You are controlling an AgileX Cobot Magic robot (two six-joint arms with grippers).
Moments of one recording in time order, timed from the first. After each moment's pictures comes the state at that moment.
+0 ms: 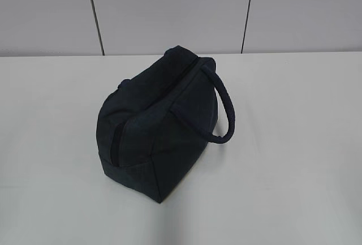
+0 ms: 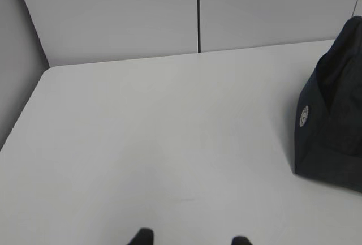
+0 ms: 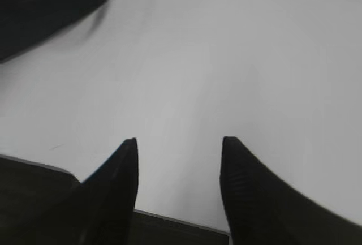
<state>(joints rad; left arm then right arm) -0.11 -0.01 -0.53 0.07 1.11 0.01 0.26 -0.02 -0.50 -0.08 1.16 -0.02</state>
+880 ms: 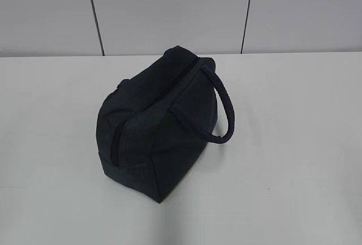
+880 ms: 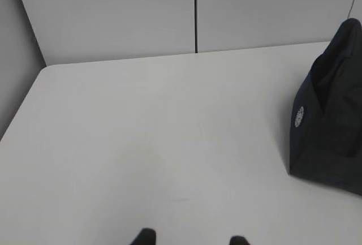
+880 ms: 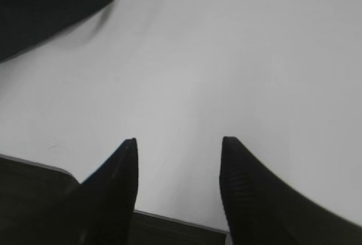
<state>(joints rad) -0.11 -0.01 -0.53 0.05 1.11 0.01 0.20 -0.02 -0.50 -0.07 1.16 -0.04</state>
